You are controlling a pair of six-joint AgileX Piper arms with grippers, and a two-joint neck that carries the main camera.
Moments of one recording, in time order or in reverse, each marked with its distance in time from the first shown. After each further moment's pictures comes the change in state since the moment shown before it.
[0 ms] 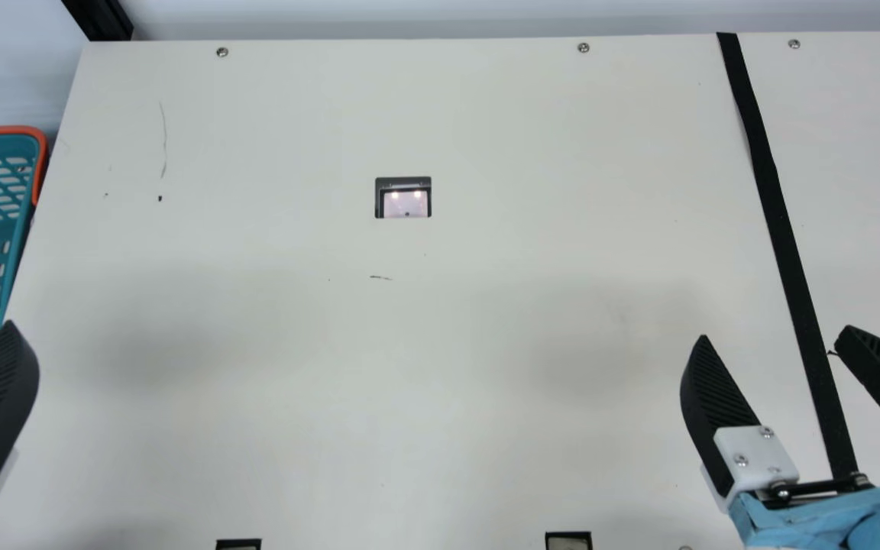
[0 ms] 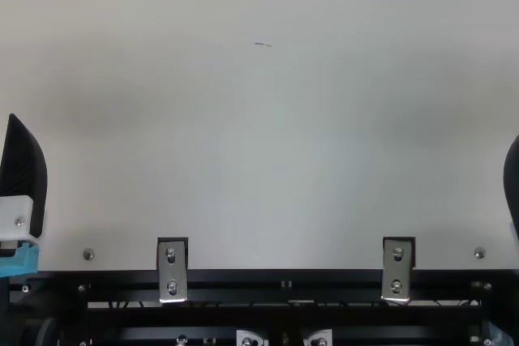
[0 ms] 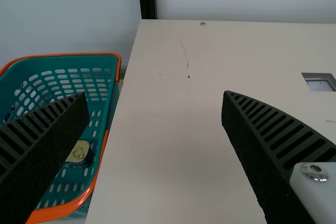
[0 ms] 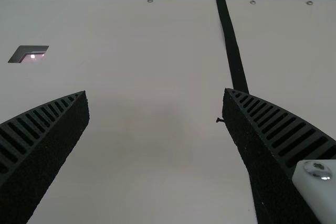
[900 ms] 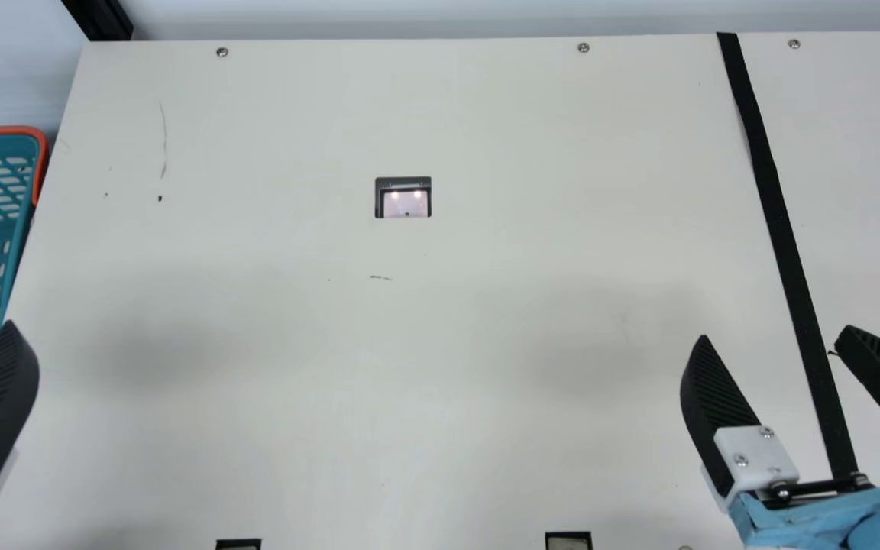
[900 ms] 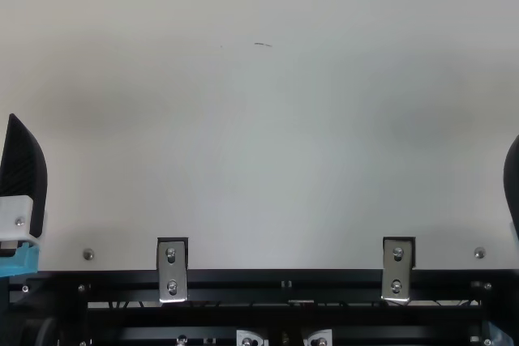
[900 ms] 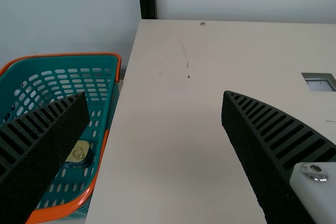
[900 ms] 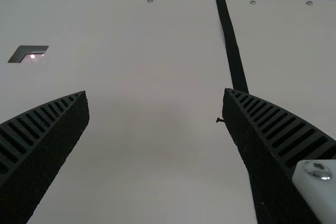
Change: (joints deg) left arm 0.0 0.0 0.0 0.0 0.0 0.0; right arm 0.0 0.0 0.0 0.0 0.0 0.0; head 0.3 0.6
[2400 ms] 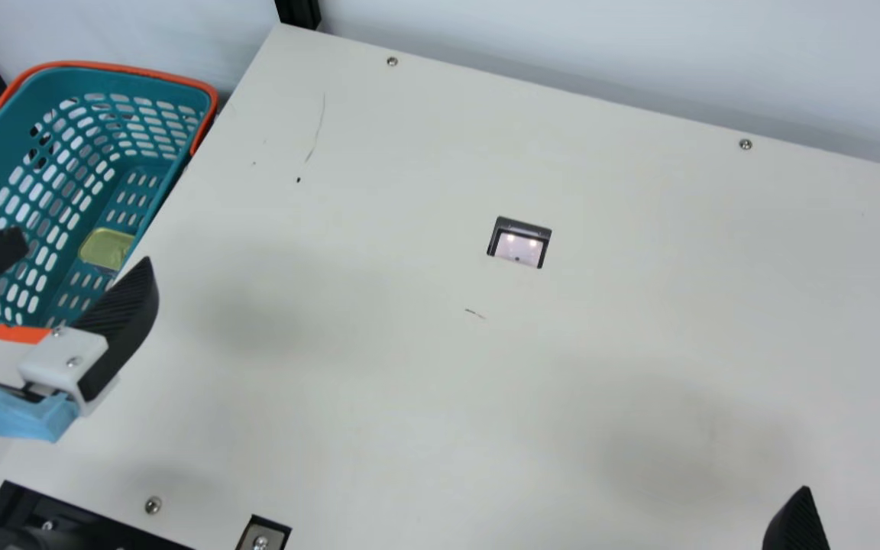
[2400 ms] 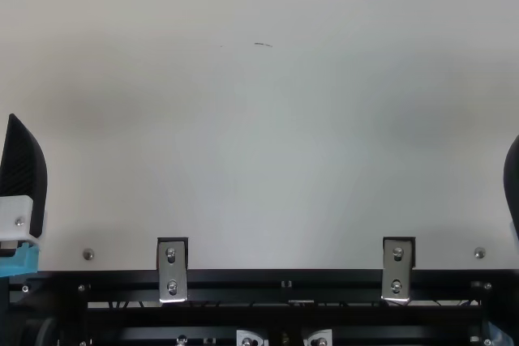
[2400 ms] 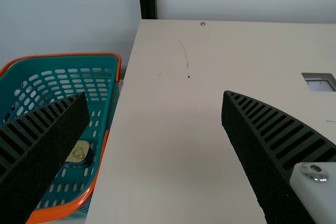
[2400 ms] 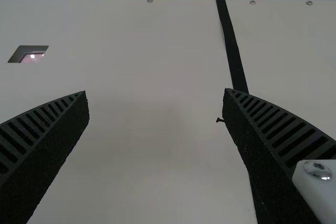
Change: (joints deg) left arm 0.0 0.0 0.0 0.0 0.0 0.0; right arm 0.0 0.0 0.0 0.0 0.0 0.0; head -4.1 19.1
